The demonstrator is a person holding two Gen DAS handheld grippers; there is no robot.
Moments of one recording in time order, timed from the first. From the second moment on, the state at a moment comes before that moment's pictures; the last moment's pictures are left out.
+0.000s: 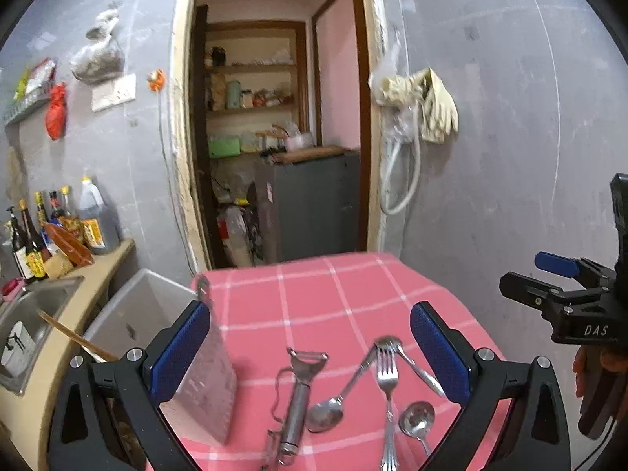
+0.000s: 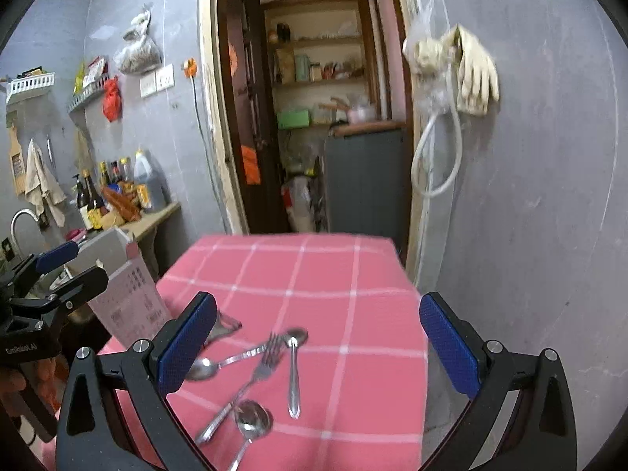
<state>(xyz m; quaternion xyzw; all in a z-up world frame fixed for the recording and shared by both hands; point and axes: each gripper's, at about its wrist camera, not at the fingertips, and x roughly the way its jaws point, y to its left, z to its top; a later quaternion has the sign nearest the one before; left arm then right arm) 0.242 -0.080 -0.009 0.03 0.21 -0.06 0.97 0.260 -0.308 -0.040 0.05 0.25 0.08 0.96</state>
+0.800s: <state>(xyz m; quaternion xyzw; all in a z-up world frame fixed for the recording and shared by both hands) 0.330 -0.089 -0.124 -0.01 0.43 -0.03 0.90 0.359 -0.288 -0.188 0.10 0.44 0.22 0.86</state>
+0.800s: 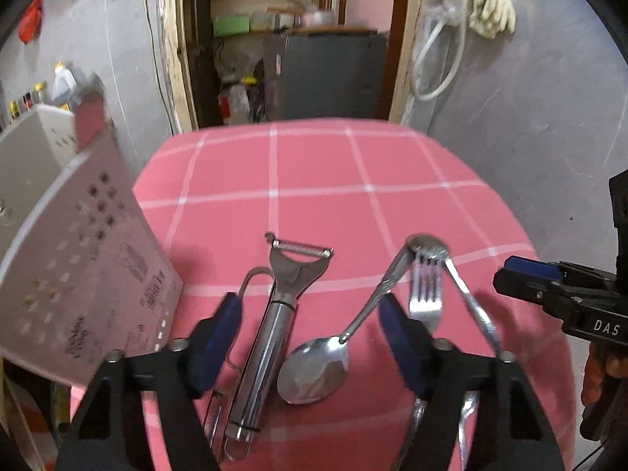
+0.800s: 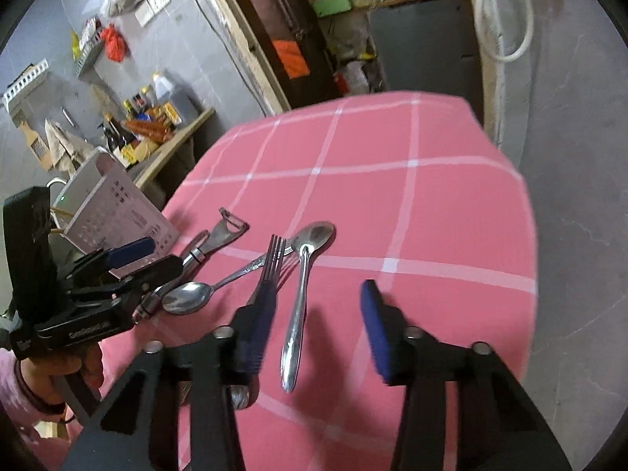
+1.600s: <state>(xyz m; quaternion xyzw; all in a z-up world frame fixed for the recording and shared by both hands) 0.355 -0.080 -0.156 0.01 0.52 -0.02 0.85 0.368 -0.242 -0.188 0.00 0.47 0.15 0.87</state>
